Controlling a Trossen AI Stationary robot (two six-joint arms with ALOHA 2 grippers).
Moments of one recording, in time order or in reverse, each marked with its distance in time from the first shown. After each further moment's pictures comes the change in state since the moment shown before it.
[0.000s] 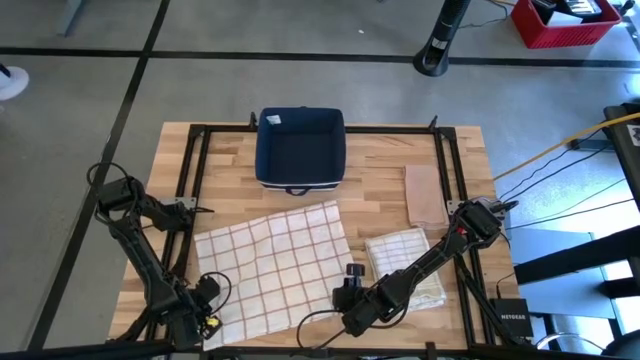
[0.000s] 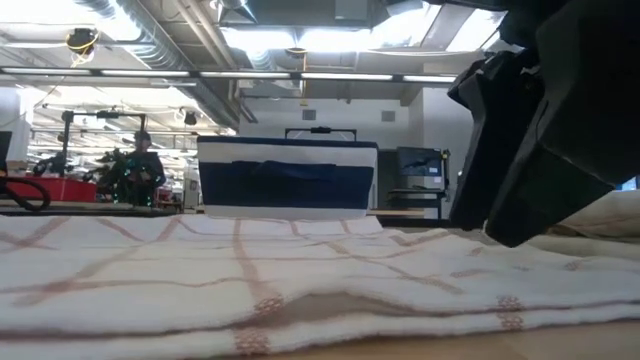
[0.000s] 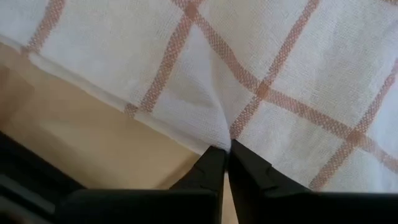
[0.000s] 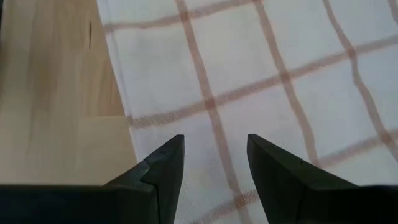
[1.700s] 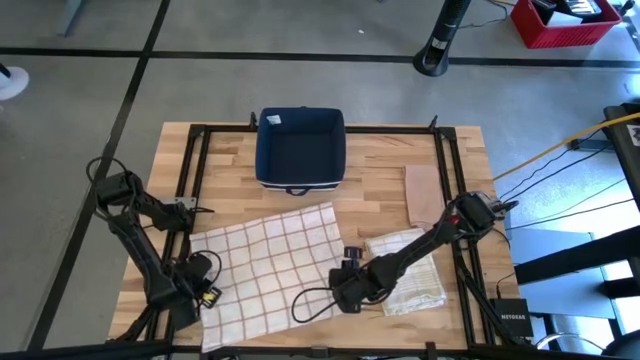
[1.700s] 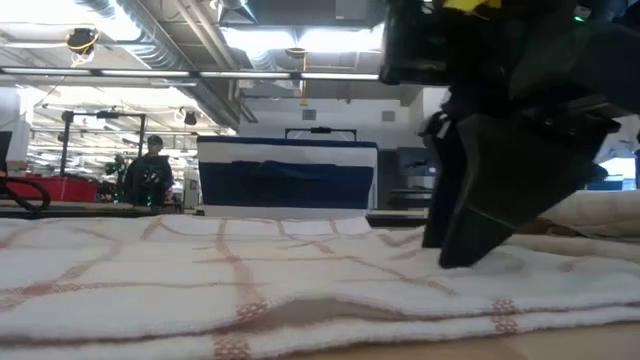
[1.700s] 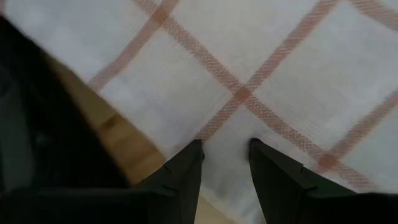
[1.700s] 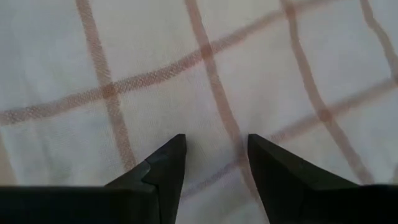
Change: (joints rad) left arm -0.012 -0.045 -0.134 -0.168 -0.089 -0.205; right arm -0.126 -0.002 -0.054 -0.047 -0.090 -0.077
